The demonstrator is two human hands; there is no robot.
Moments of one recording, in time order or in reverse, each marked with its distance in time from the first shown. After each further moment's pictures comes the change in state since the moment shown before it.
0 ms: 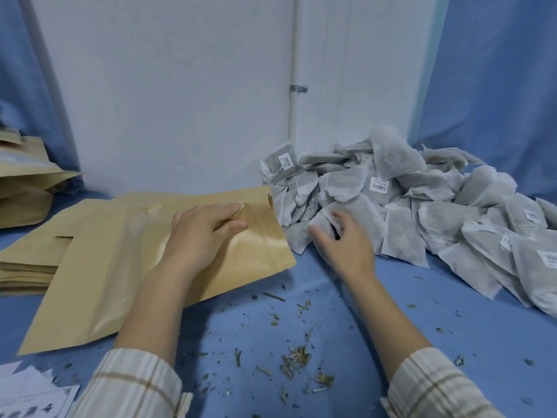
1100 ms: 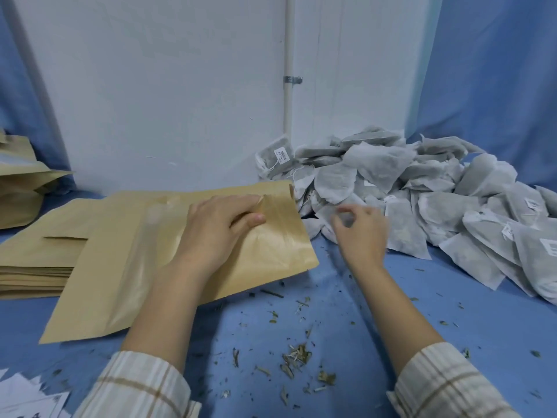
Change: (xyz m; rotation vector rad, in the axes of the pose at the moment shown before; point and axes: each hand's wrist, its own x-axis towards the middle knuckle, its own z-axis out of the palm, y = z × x) left_hand 0.002 0.024 0.011 -0.043 -0.033 0.168; right_hand 0.004 -0.001 -0.012 -0.035 0.157 -0.011
